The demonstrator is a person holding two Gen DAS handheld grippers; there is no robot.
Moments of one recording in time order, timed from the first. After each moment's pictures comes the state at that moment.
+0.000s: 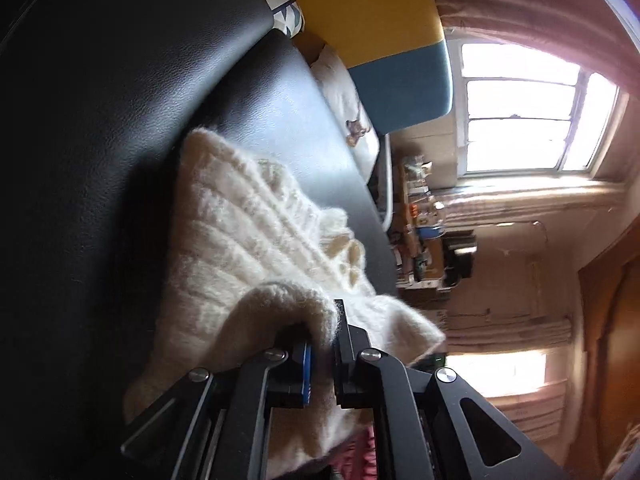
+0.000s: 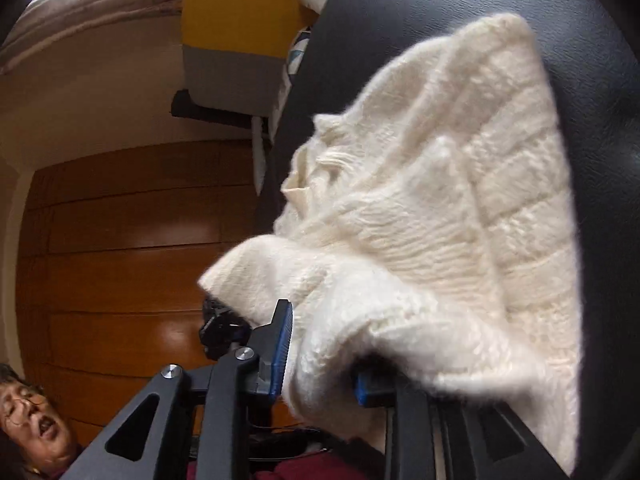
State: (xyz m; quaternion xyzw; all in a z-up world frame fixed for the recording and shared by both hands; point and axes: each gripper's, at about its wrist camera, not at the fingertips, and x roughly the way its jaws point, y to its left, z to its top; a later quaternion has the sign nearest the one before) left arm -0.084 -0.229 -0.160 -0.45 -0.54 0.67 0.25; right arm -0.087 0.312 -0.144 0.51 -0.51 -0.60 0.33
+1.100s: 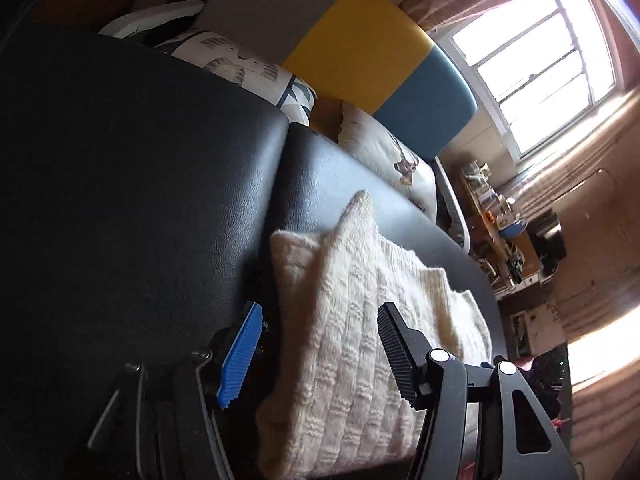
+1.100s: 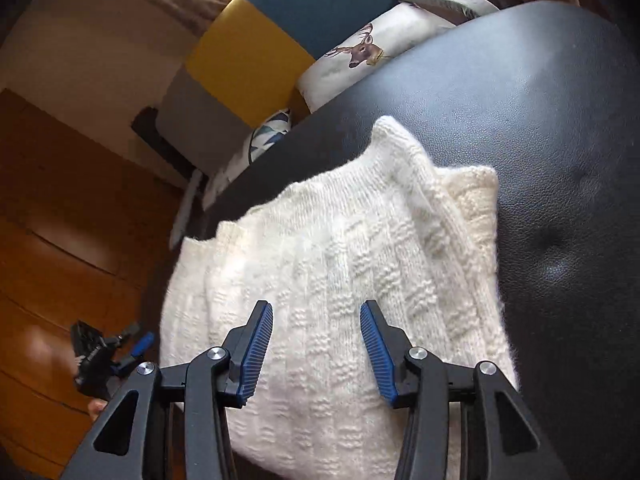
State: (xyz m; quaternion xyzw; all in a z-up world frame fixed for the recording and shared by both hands) left arm -0.068 -0.246 -0.115 -0.44 -0.29 0.84 0.12; right arm -0.052 0.279 -0.098 0.46 -0.30 -0.81 0.18
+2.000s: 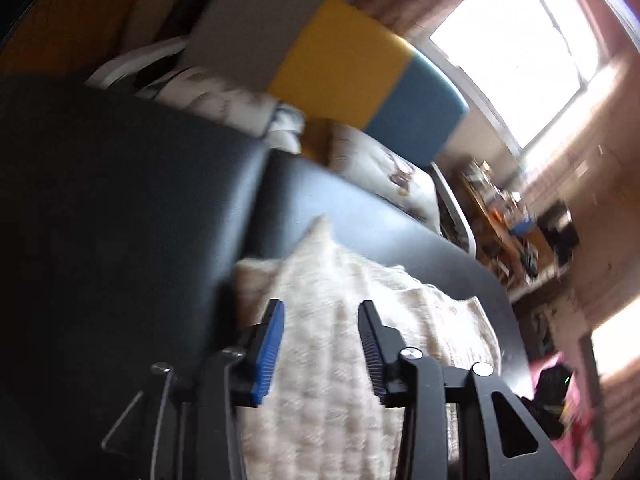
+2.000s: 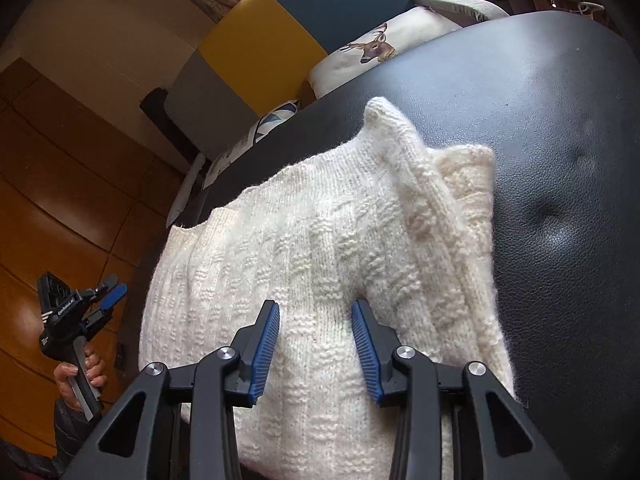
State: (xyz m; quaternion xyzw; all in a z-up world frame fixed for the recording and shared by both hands) left arm -0.080 -0.186 -0.068 -0.41 -0.20 0.88 0.13; right arm -0.037 0.265 -0.107 0.46 -0.26 -0.83 0.19
